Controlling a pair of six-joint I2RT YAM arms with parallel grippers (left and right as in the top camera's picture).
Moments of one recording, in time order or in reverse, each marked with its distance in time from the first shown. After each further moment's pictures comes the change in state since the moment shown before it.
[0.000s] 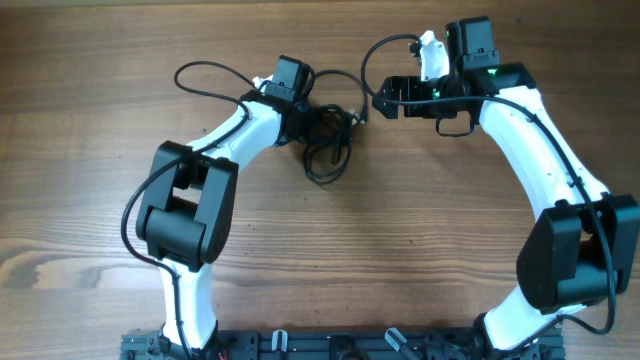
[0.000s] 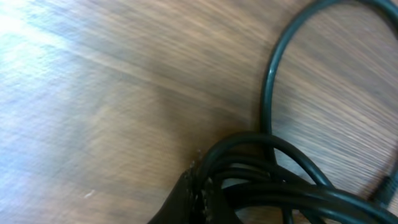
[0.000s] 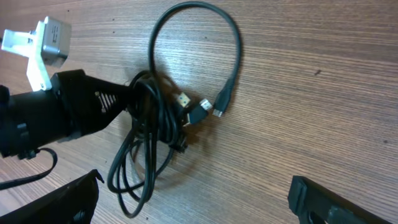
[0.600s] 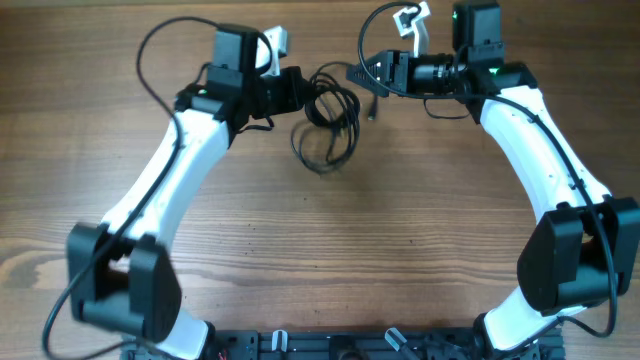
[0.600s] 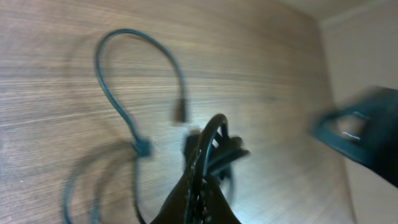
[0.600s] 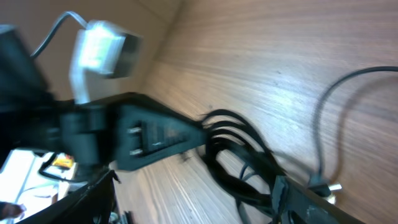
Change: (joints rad) left arm 0.107 -0.402 -0.048 -0.024 0.483 0.358; right arm 0.000 -0.008 0.009 0.312 -0.549 0.143
